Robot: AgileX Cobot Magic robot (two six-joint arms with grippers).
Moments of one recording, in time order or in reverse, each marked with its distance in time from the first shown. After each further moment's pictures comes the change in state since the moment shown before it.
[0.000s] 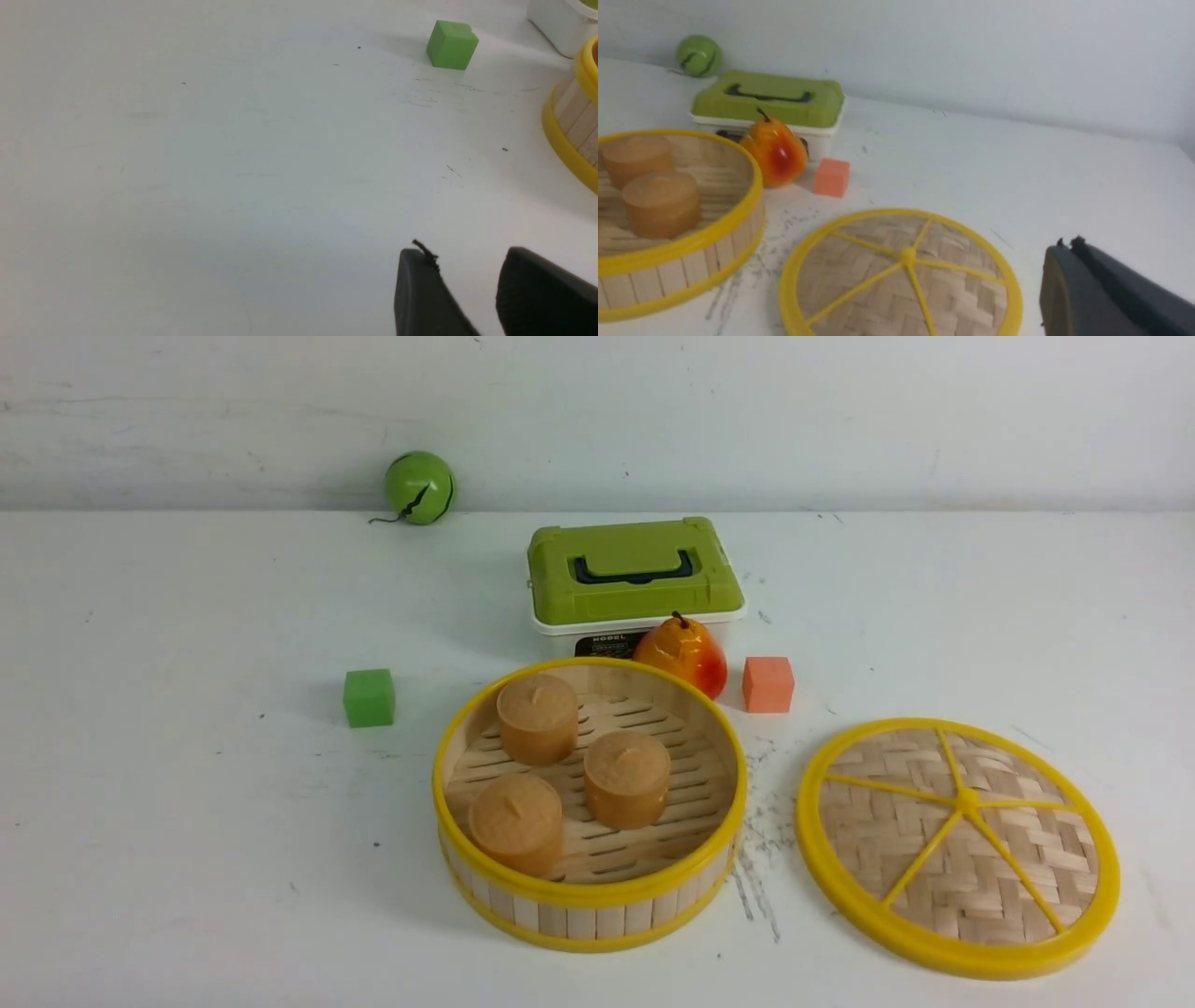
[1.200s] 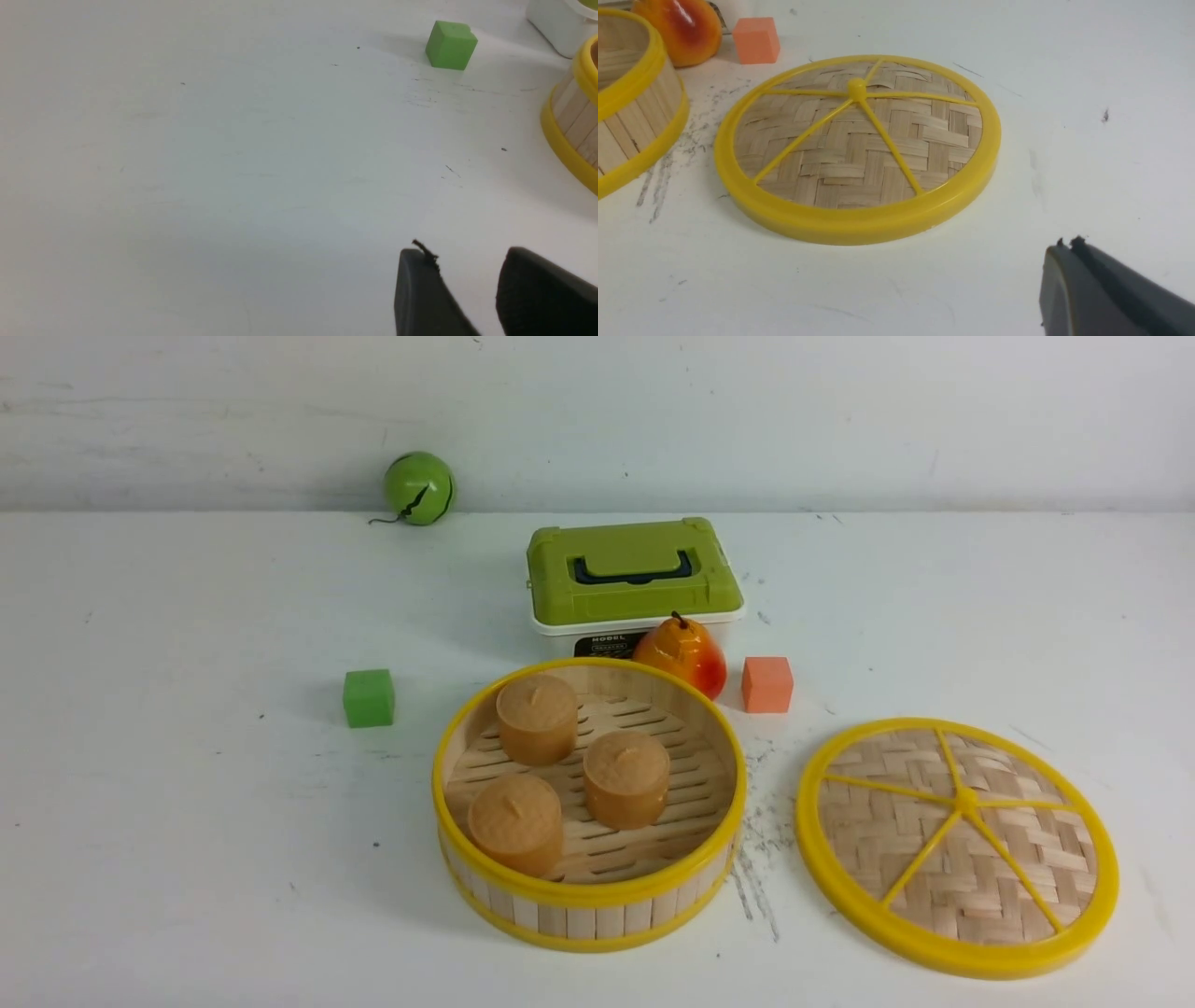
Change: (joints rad) right arm -0.078 -0.174 0.230 -0.026 0.102 0.139; left arm 0.000 0.000 0.000 0.000 0.000 0.000
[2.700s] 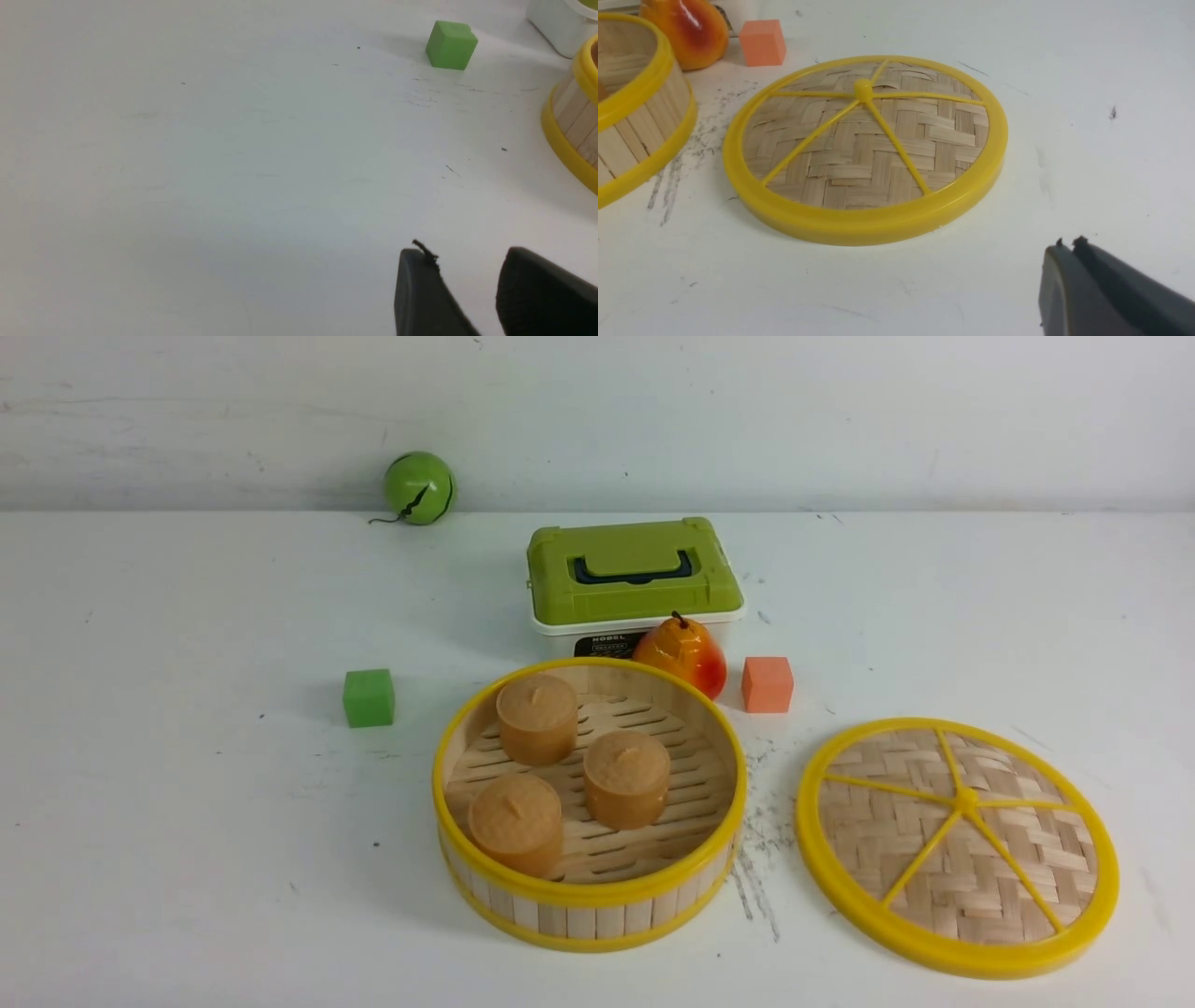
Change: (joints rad) right arm -0.001 0.000 0.000 0.028 0.001 -0.008; left arm 0.000 0.000 0.000 0.000 0.000 0.000
